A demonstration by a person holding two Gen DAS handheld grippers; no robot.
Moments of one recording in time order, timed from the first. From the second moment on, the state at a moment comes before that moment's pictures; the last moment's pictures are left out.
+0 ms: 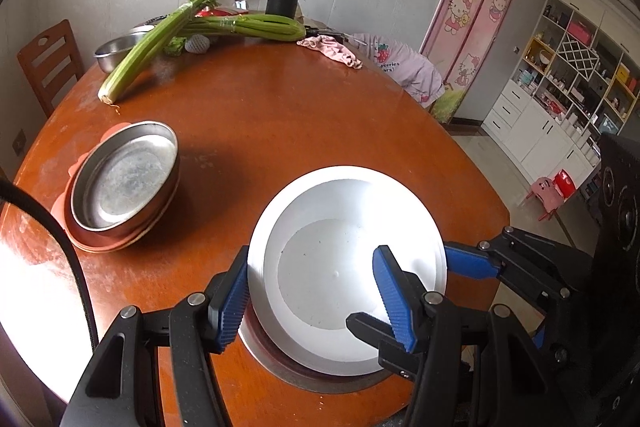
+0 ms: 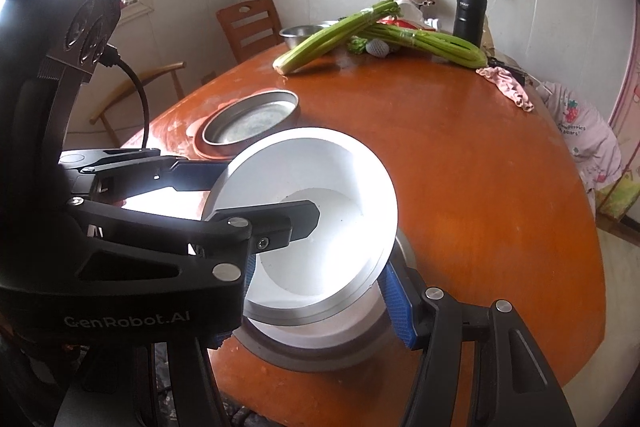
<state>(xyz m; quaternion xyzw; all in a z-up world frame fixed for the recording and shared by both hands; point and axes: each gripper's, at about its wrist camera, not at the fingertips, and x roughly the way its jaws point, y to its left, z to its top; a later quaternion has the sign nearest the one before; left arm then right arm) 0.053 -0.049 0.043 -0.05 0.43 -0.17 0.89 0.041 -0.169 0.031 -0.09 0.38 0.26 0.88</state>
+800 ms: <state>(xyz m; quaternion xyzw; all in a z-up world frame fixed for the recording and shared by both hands) 0.059 -0.055 0.016 -0.05 0.45 -0.17 0.88 0.051 -0.174 0.005 -0.09 0.41 0.26 0.87</state>
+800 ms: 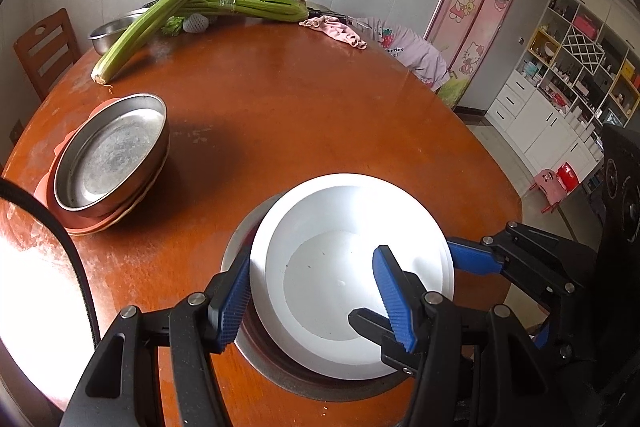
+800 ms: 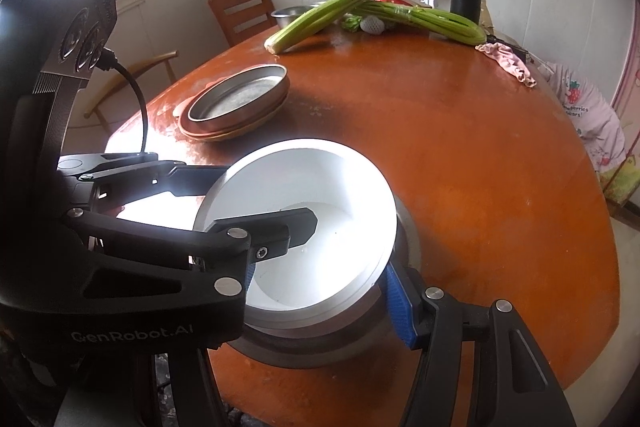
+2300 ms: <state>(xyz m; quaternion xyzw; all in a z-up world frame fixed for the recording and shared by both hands) 0.055 -0.007 0.030 -0.07 0.42 -0.11 0.90 0.064 -0.190 0.028 -0.08 0.37 0.20 0.90</state>
